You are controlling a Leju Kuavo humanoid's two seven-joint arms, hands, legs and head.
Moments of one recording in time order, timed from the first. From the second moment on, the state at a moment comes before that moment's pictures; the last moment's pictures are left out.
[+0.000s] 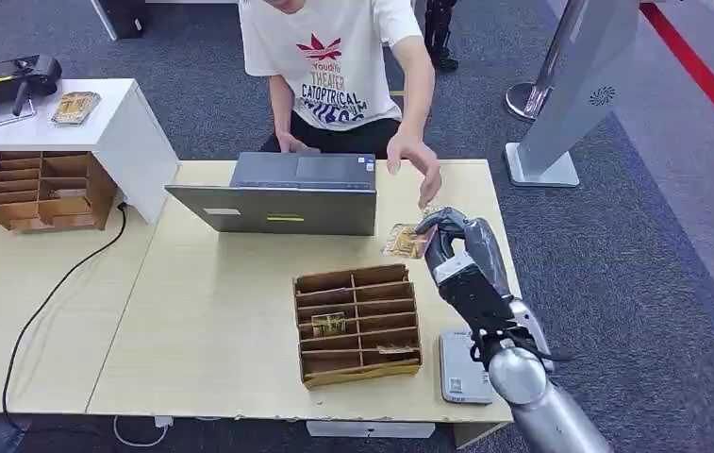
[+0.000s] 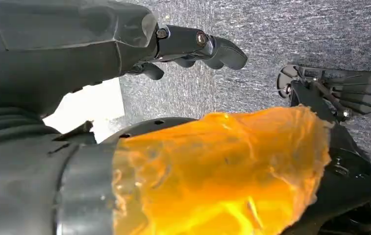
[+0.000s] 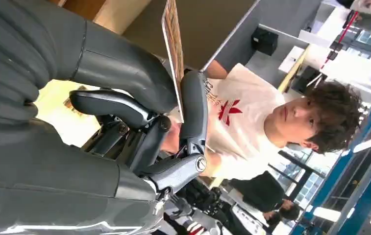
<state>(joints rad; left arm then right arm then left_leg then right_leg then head) -0.14 -0.21 1.38 -0.19 -1.17 -0.28 0.20 -0.33 -0.10 0.48 -1.52 0.30 -0.22 -0.18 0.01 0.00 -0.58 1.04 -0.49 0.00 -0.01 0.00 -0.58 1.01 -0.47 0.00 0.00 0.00</state>
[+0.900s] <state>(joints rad) -0.18 -0.22 1.32 -0.19 -1.24 -0.28 0.26 -0.70 0.07 0.50 -1.06 0.43 -0.18 -0.04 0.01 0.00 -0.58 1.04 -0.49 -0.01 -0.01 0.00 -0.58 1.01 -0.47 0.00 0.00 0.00</state>
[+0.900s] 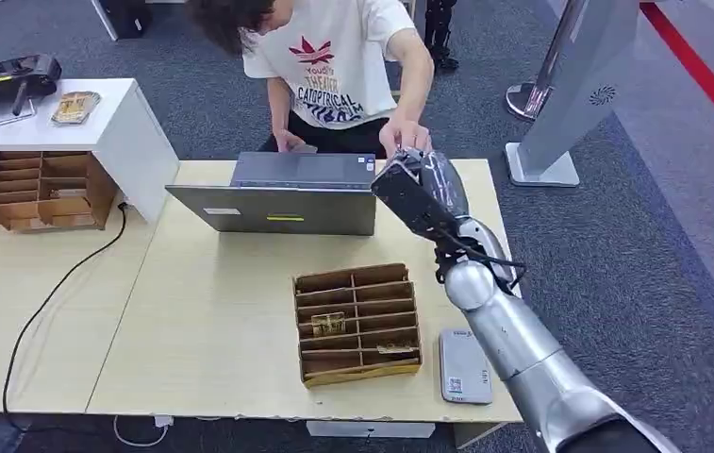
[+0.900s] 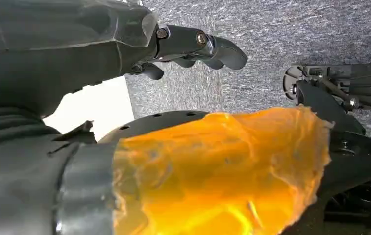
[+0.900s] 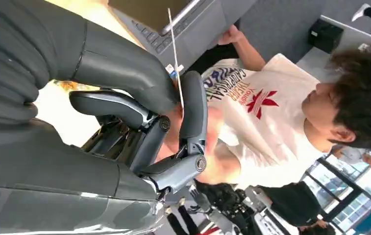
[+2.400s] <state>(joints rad) -0.16 -0.22 1.33 -0.19 -1.19 -0.27 0.21 -0.15 0.03 0.39 -1.67 -0.16 -0.03 -0.36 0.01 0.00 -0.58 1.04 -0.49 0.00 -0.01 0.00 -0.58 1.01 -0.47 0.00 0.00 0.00</state>
